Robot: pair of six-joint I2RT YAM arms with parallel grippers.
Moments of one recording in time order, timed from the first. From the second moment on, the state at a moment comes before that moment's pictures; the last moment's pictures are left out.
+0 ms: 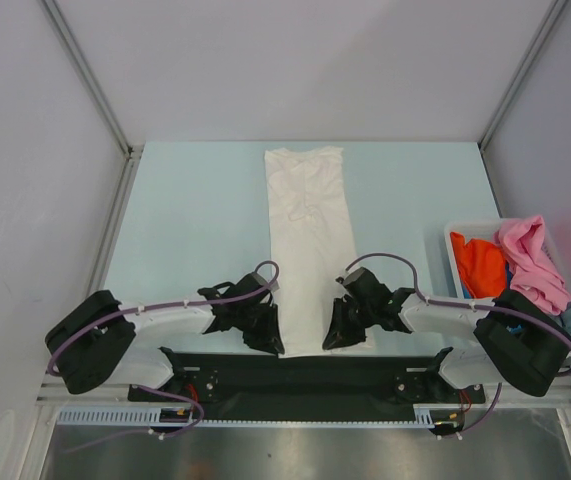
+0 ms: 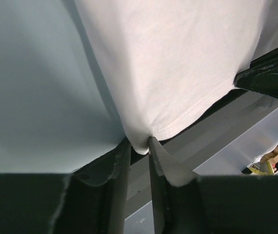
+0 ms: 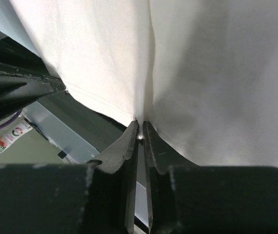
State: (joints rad) left arm -0.90 1.33 0.49 -0.26 0.35 -0.89; right arm 0.83 1.34 0.47 -0.13 -0.42 0.94
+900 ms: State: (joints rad) left arm -0.90 1.29 0.48 -0.29 0.32 -0.88; right arm 0.86 1.26 0.50 -0.25 -0.40 0.91
